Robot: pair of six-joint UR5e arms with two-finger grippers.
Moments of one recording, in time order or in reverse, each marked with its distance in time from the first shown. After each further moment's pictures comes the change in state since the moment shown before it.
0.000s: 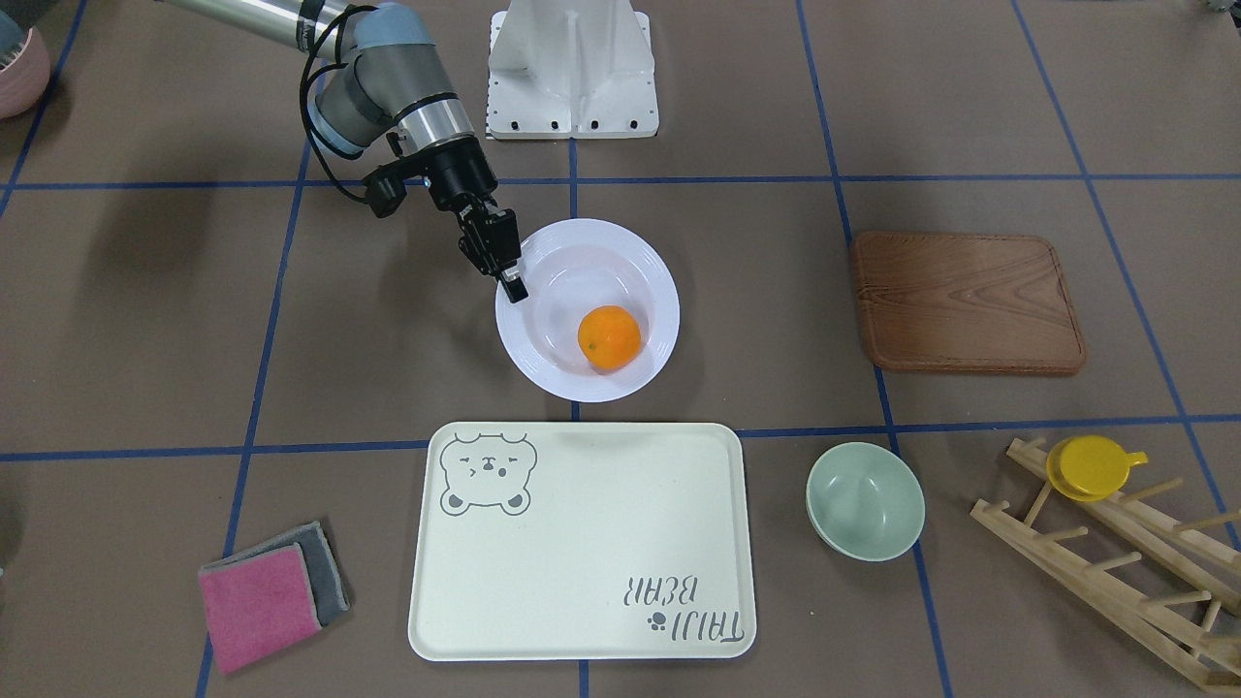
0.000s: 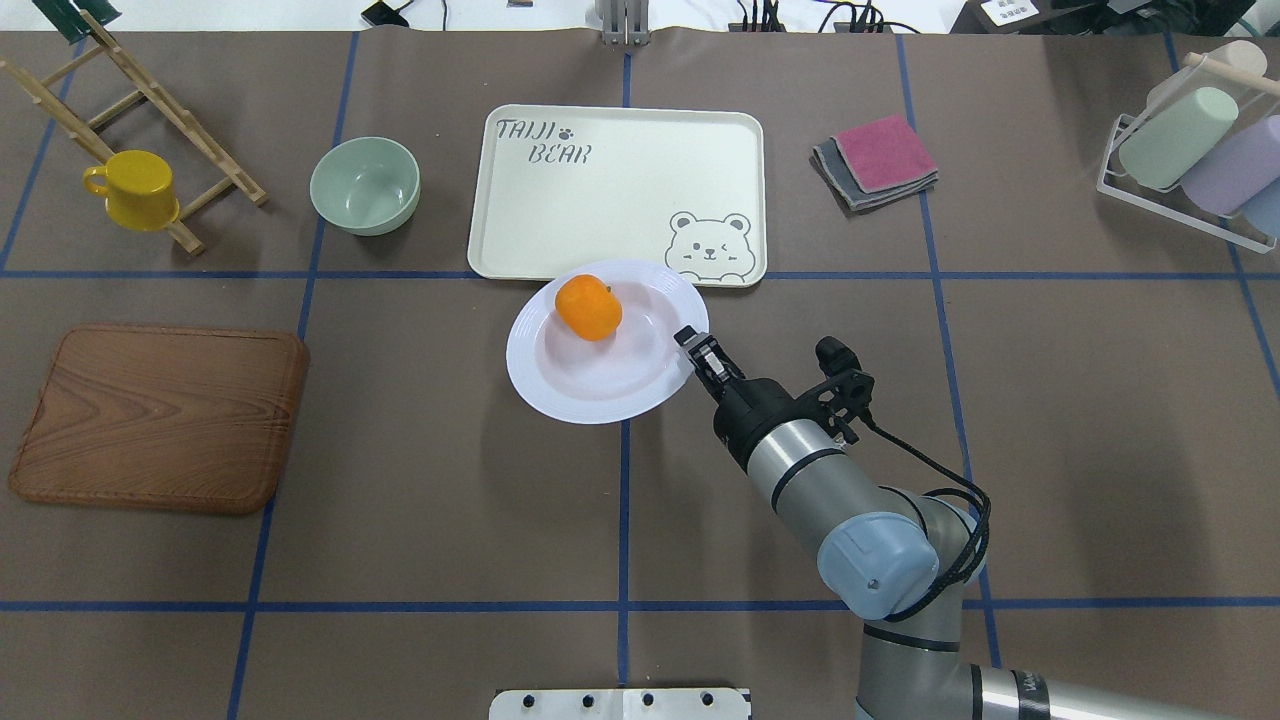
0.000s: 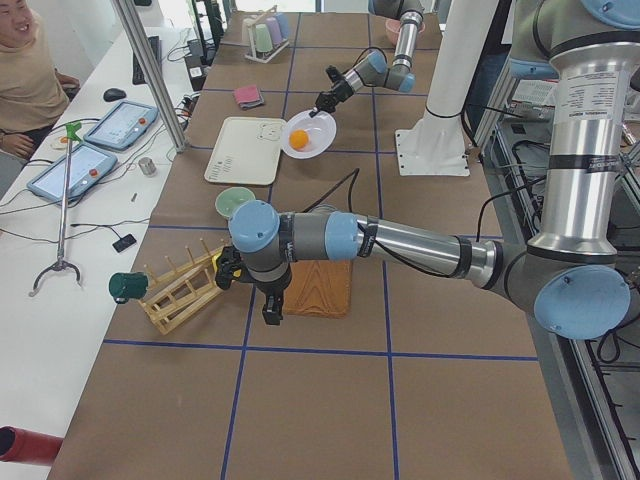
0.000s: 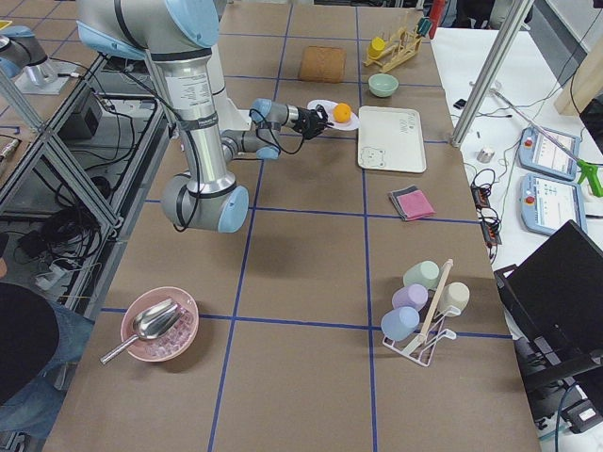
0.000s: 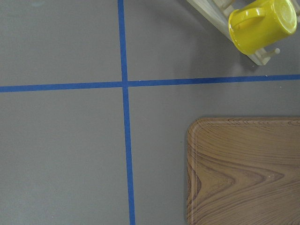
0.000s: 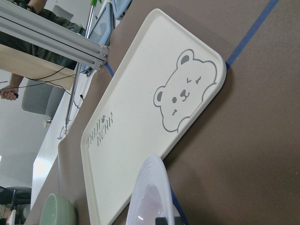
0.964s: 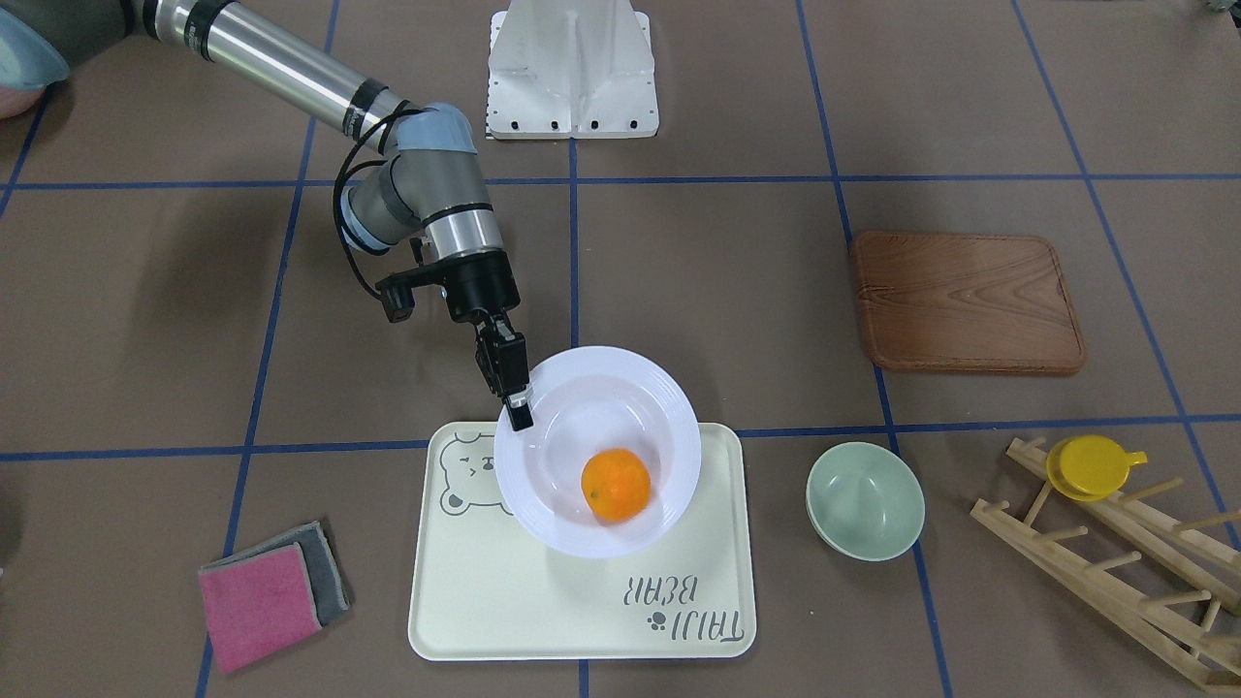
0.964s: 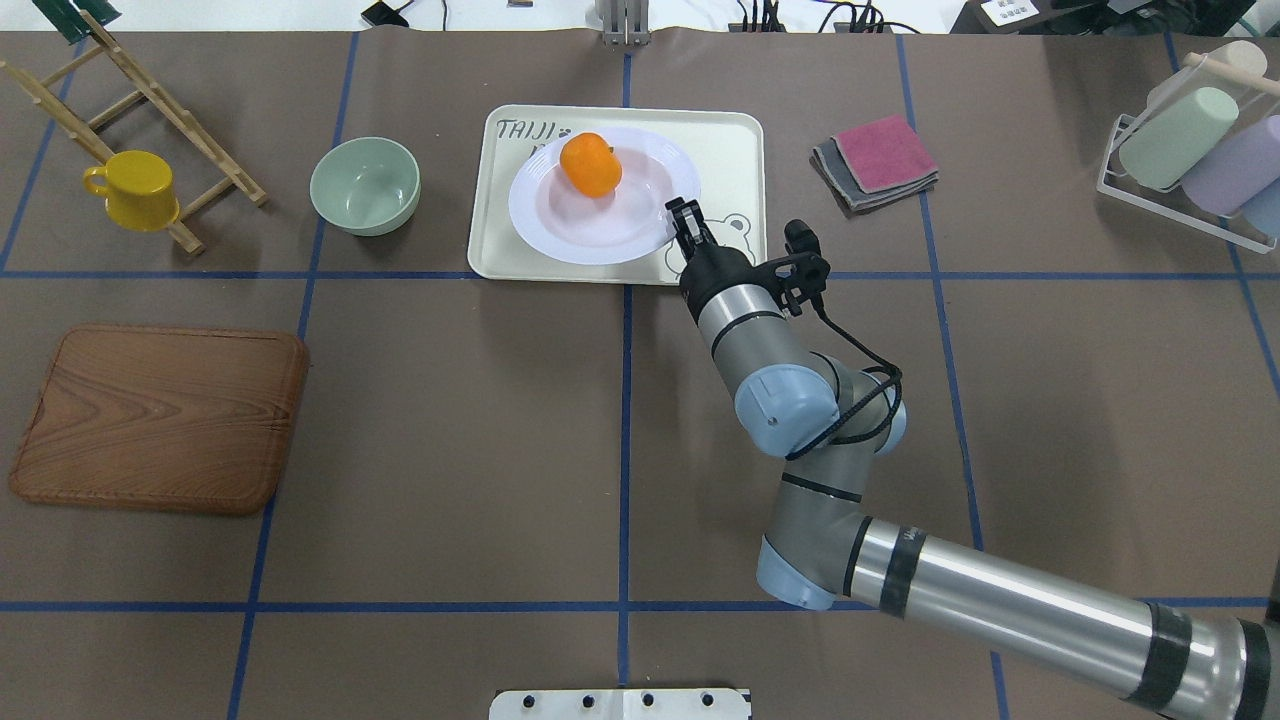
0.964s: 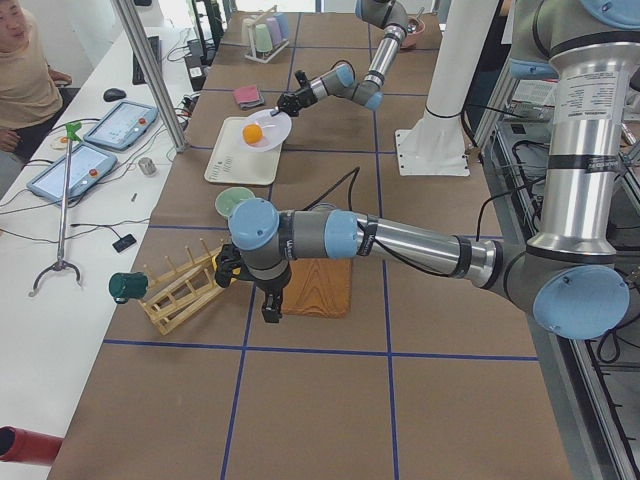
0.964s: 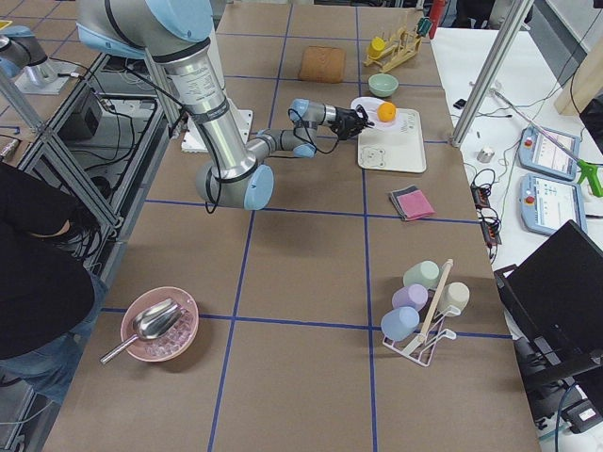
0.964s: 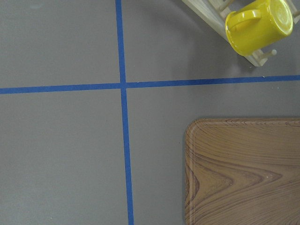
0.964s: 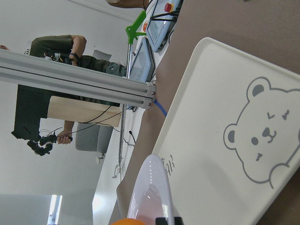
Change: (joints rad) left arm 0.001 -0.002 -0.007 0.000 -0.001 -0.005; right arm 0.197 0.284 -0.419 0.043 -0.010 0.131
